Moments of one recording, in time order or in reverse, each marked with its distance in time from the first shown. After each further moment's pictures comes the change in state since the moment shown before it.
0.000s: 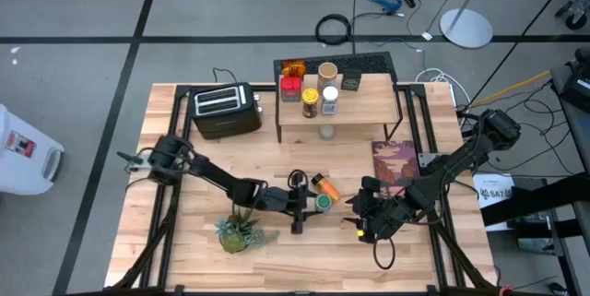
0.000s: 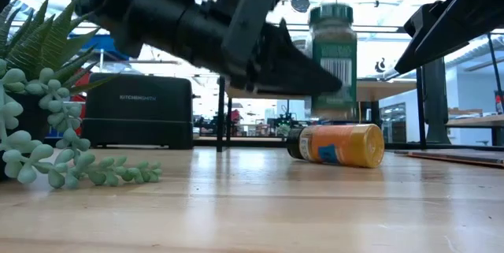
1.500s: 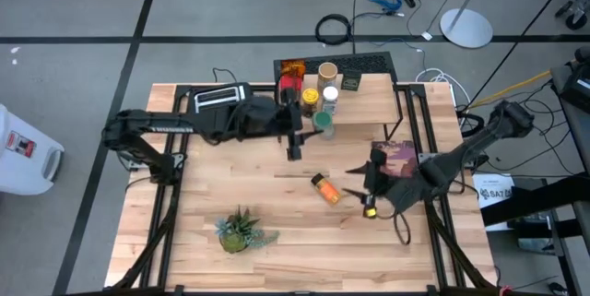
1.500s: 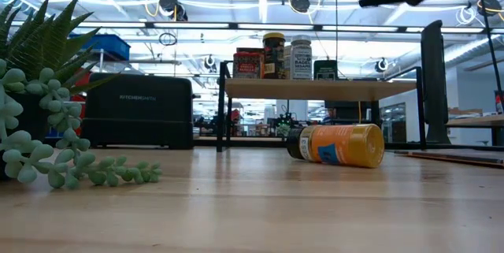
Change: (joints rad) left arm 0.339 -0.456 0.467 -0.839 0.103 0.330; right arm -0.086 -0.251 0.001 0.040 0.199 -0.340
